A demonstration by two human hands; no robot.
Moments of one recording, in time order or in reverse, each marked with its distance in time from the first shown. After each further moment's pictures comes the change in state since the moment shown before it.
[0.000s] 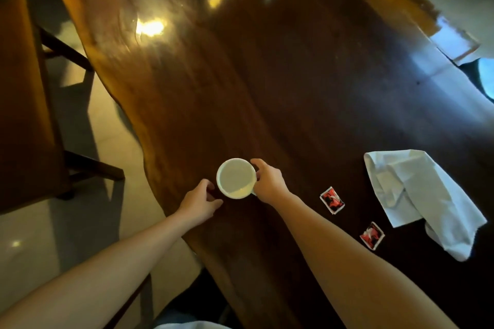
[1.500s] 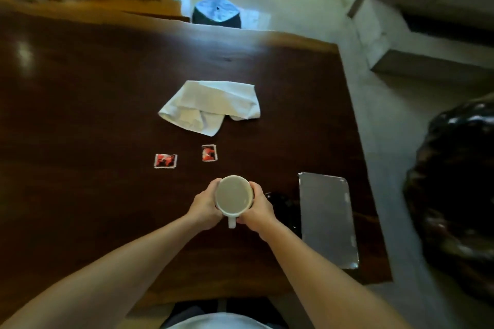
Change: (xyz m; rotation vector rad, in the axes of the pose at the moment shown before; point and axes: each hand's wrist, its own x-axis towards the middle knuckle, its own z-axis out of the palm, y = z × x) left_hand -0.143 0.092 0.271 0.579 -0.539 0.775; right_hand -0.314 0.234 0.042 1.092 0.700 0.479
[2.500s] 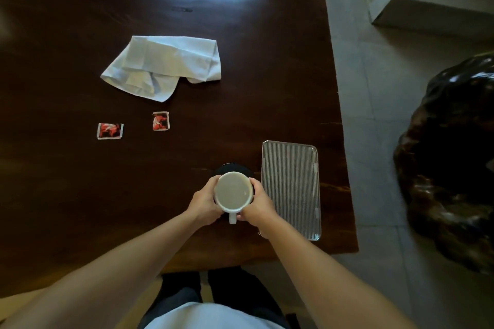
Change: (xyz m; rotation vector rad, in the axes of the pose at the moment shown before) left_hand 0.018 0.035 0.160 0.022 -0.059 -0.146; right_hand 0.019 0.122 -0.109 0.067 0.022 0.136
